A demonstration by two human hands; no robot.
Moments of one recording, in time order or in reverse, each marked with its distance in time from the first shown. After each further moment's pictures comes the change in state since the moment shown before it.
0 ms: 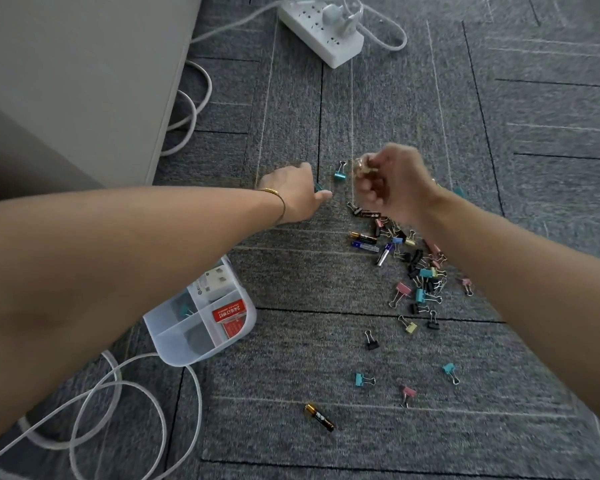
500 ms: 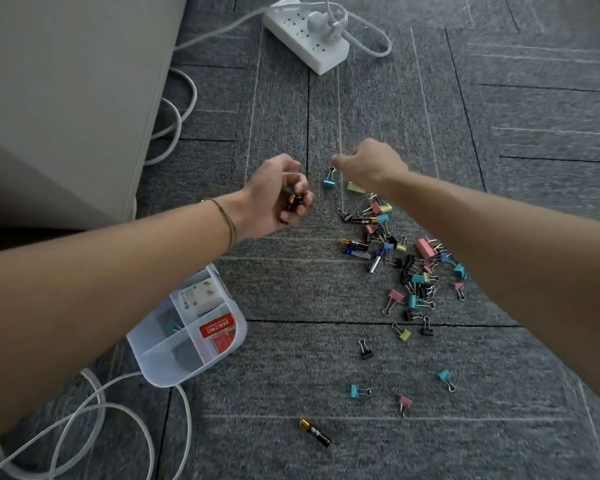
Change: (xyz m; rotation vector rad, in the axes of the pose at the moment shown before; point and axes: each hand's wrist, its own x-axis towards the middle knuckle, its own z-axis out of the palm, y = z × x) left_hand -0.012 -0.017 -0.012 -1.700 -0.505 -0.134; right_hand 0.034 -0.020 0.011 -1.158 0.450 -0.052
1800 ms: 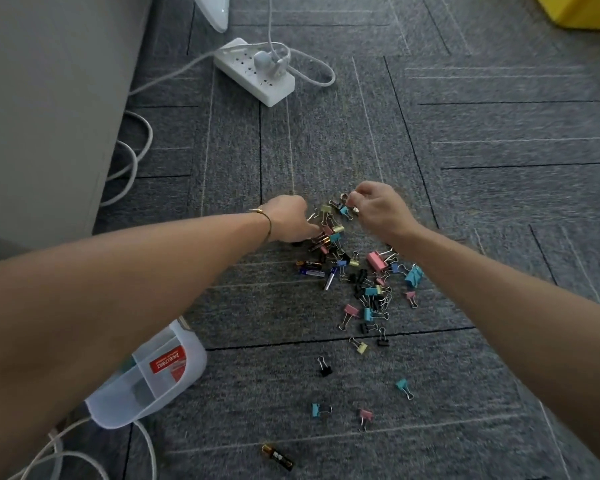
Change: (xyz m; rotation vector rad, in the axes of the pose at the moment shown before) left_hand 0.054 0.003 0.082 1.623 0.194 0.140; right_hand -0.040 0.098 -0.032 0.412 0.077 -0.068
